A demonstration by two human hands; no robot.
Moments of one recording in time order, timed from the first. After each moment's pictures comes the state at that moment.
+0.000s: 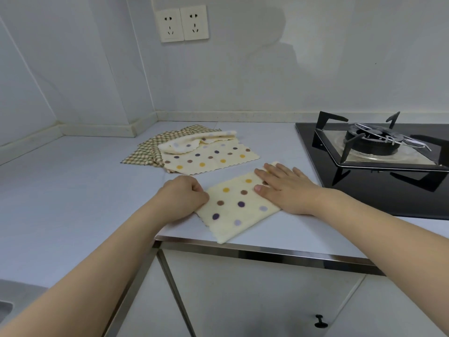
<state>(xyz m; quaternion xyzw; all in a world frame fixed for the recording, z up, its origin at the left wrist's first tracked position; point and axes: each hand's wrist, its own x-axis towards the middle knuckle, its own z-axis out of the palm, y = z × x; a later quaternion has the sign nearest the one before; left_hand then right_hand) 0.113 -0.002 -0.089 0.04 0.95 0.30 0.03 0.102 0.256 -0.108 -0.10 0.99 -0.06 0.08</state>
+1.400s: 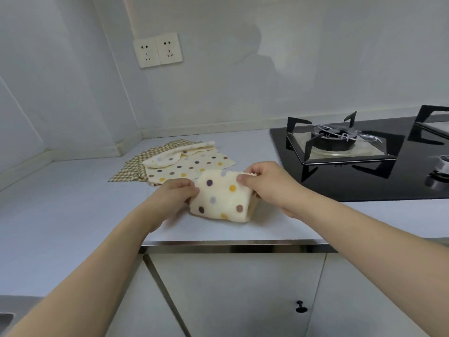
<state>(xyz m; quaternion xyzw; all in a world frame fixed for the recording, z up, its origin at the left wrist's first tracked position) 0.130 0.020 -0.071 0.10 0.85 0.50 0.09 0.166 0.247 -0.065 0.01 0.83 -0.56 -0.04</state>
